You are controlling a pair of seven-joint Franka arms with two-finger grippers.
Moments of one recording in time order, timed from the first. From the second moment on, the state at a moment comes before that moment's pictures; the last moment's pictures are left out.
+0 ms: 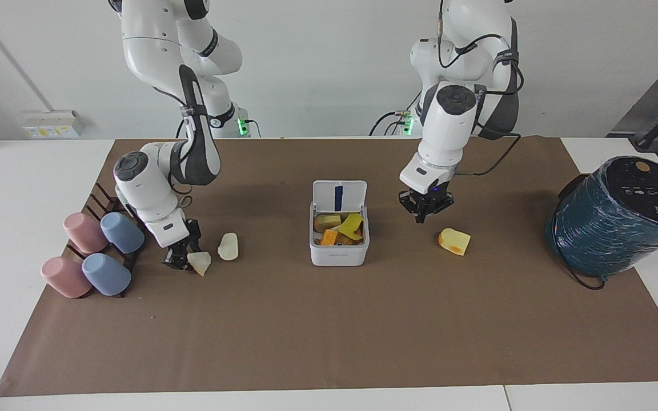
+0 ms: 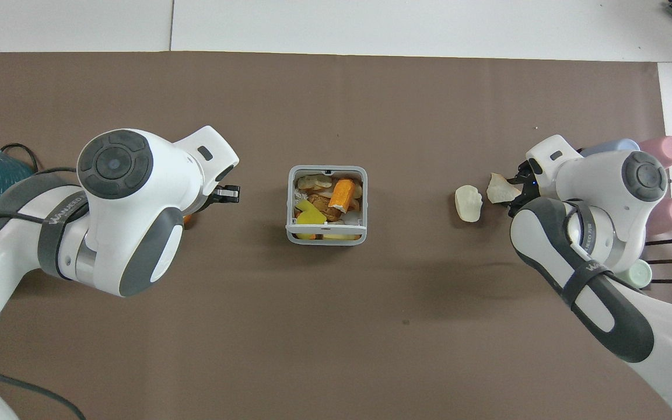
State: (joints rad) left arm -0.40 0.10 0.02 -1.97 0.05 2.17 -0.26; right arm 0.08 0.30 -0.08 -2.10 0.18 2.53 -1.46
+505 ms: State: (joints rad) left arm -0.29 0.07 0.03 -2.13 0.05 2.37 -0.08; right arm 0.13 0.30 -0.08 -2.09 0.19 2.54 -1.21
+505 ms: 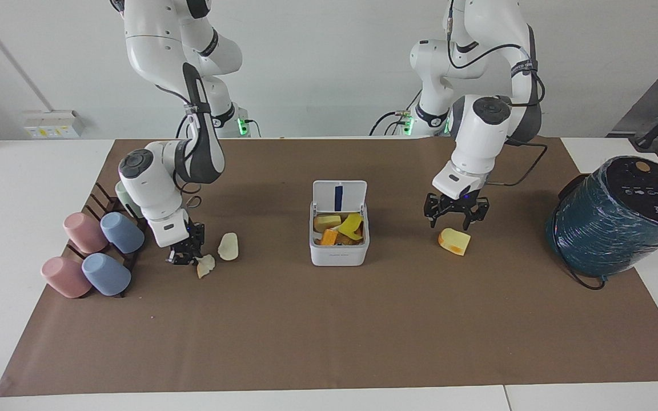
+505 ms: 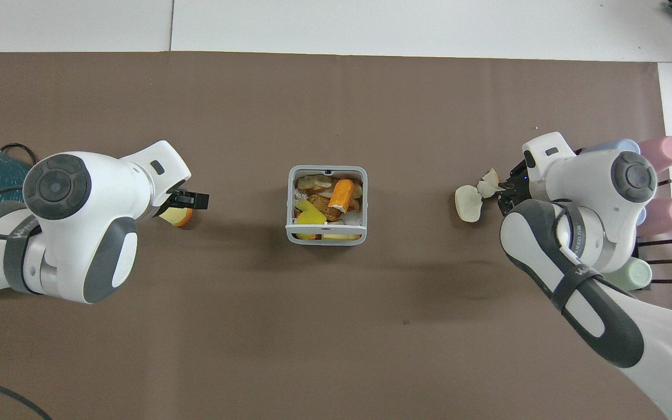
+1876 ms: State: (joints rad) left arm -0.25 0.21 0.03 -2.17 0.06 2.54 0.16; right arm 0.48 0.22 -0.06 -1.75 0.30 2.09 0.17
